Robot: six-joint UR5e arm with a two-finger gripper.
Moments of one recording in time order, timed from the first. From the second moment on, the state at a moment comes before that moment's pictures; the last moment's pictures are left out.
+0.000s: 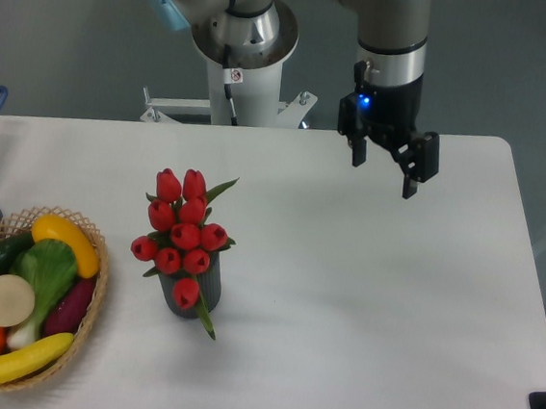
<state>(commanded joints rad) 2.67 -1.58 -1.81 -1.02 1.41 1.32</state>
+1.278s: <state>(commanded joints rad) 2.72 -1.40 -2.13 -1.01 0.78 1.26</state>
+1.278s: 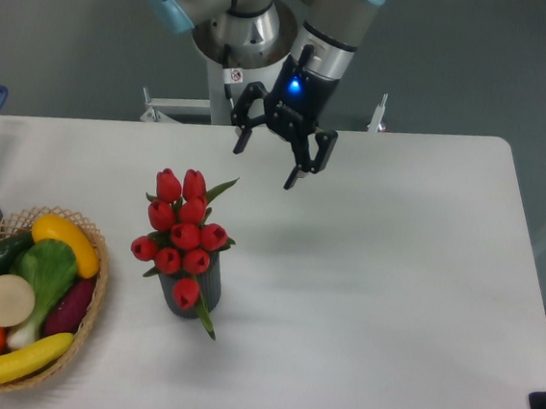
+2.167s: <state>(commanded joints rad) 2.72 -1.53 -2.12 -0.84 0.58 1.37</state>
